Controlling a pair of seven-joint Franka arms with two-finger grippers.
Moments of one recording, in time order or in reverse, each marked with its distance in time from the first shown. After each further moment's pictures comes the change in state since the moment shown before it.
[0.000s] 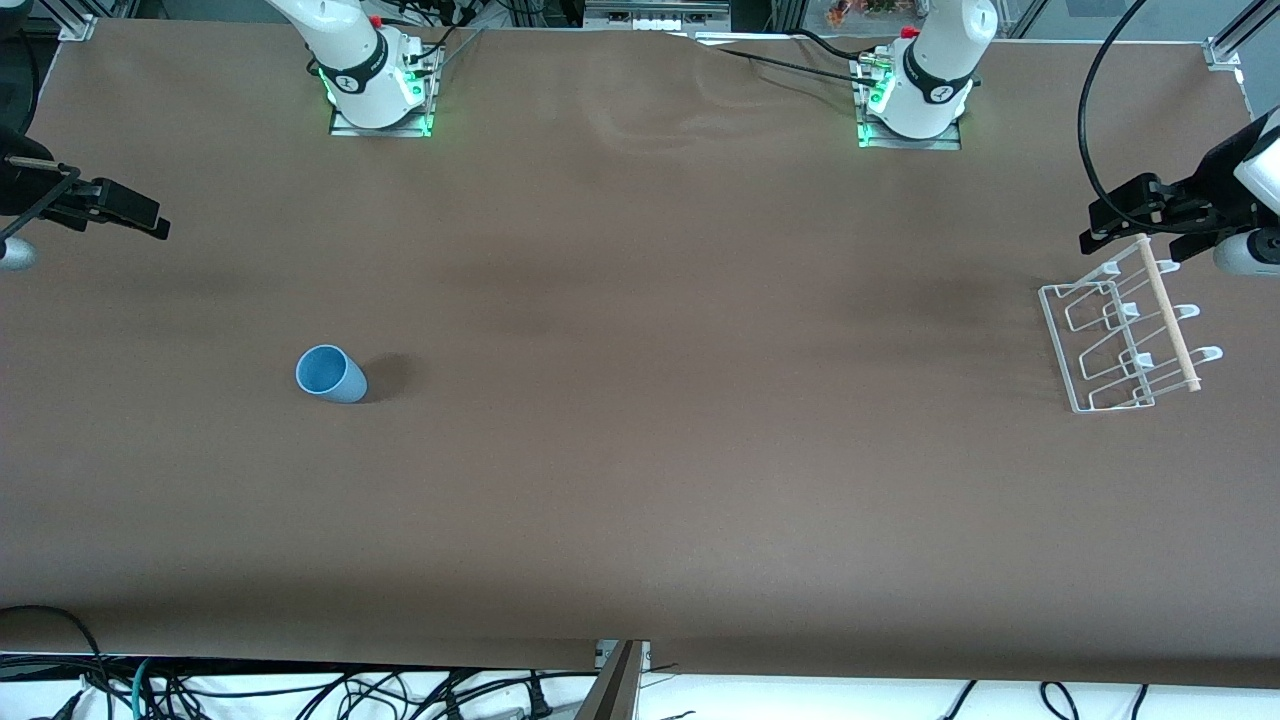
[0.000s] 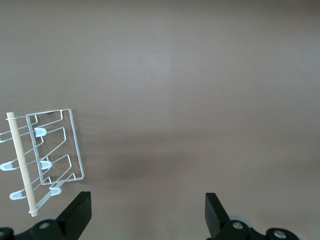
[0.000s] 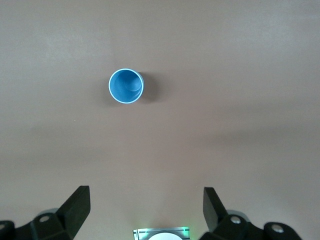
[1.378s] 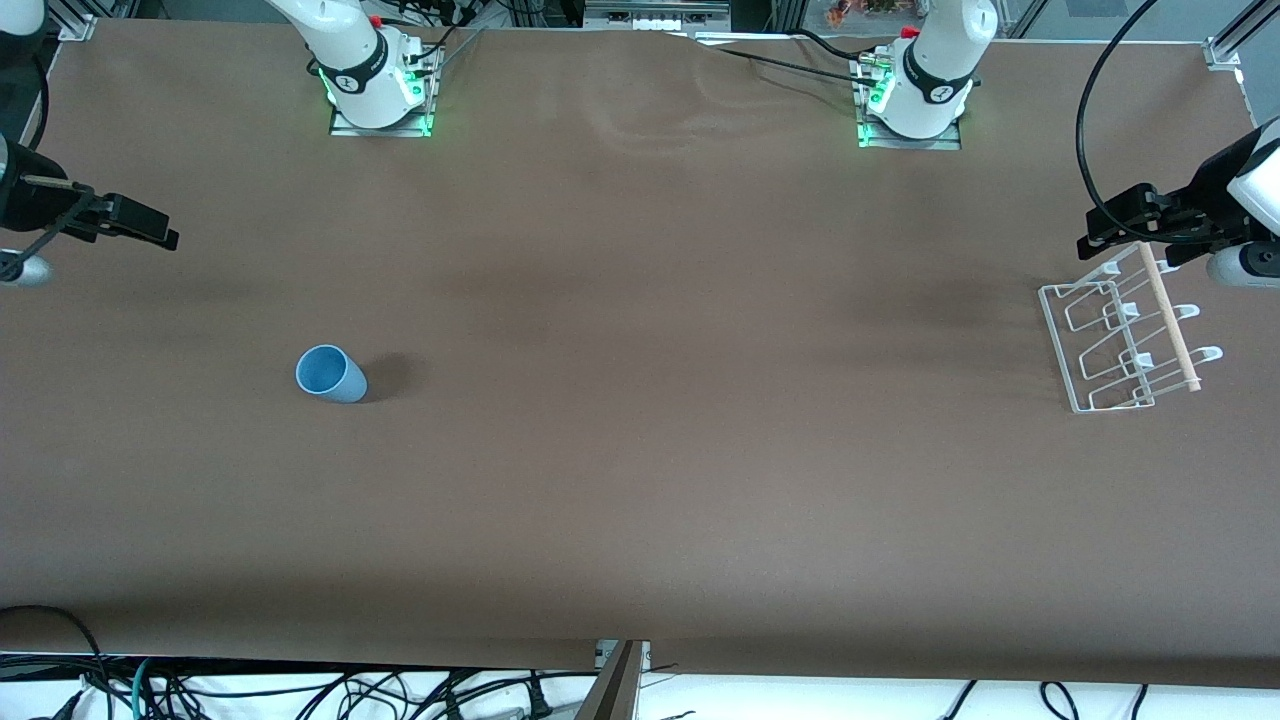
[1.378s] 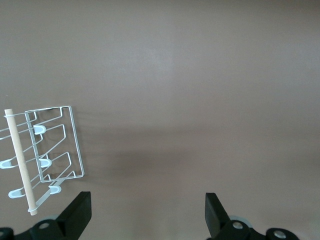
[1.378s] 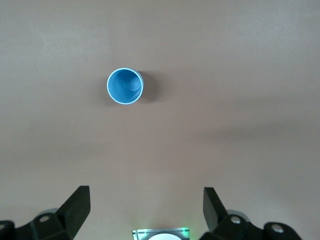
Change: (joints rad) left arm 0.005 0.011 0.001 -0.006 0.000 0.000 0.000; right arm 0.001 0.043 0.002 0.004 0.000 0.011 -0.002
